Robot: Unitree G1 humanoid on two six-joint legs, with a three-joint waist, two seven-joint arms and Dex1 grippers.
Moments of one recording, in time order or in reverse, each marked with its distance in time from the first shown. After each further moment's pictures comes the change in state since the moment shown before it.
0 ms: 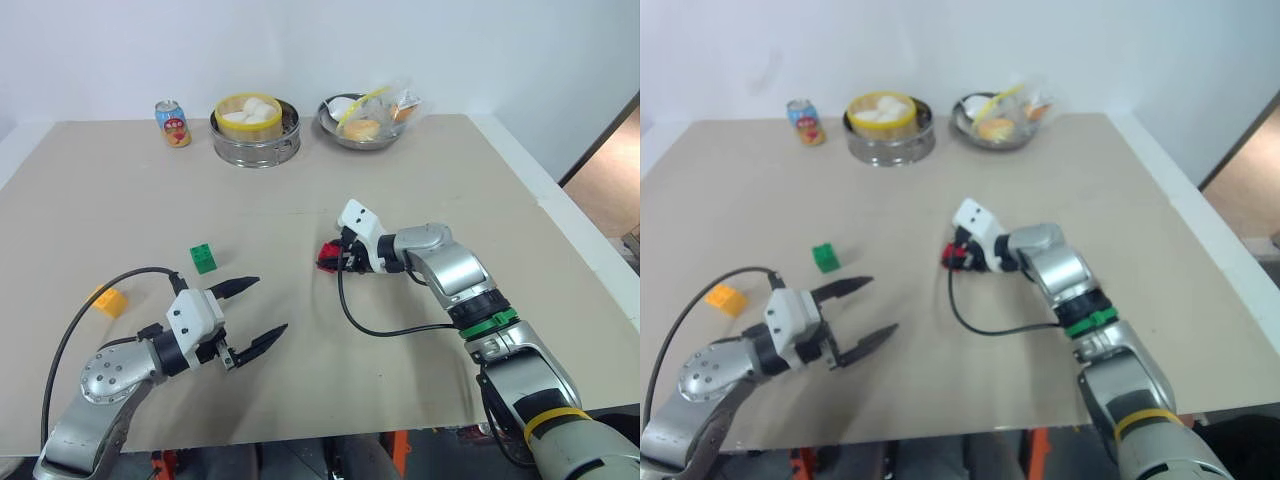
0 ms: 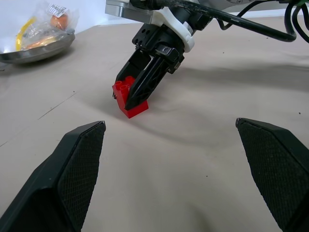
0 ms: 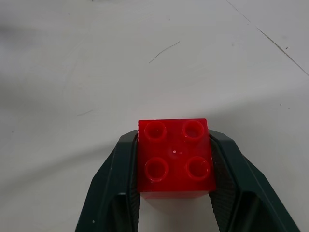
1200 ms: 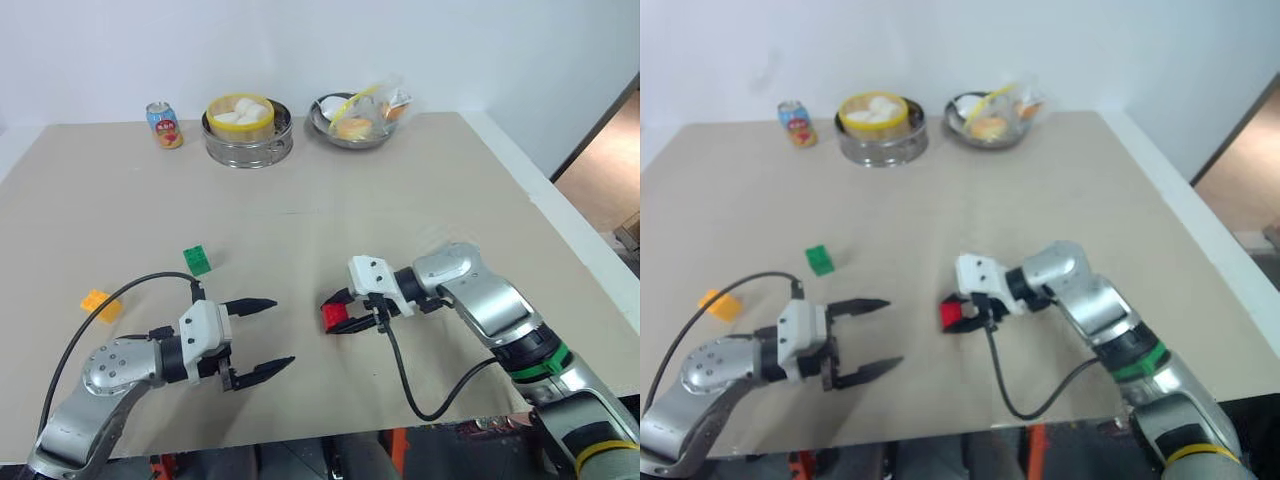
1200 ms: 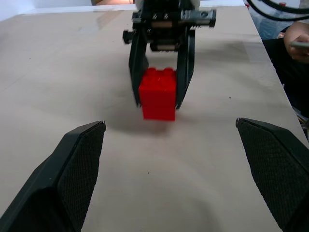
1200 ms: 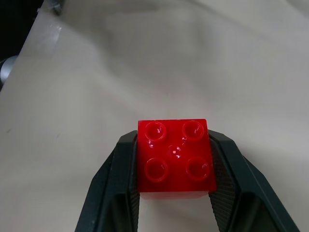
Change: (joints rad) left arm -0.023 0.089 -0.049 0.003 -0.061 0.037 -0.157; right arm 0.175 -0.208 0.100 -0.411 0.068 -0.152 0.404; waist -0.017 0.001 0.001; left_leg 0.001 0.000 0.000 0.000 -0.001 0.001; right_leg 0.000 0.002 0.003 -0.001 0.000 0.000
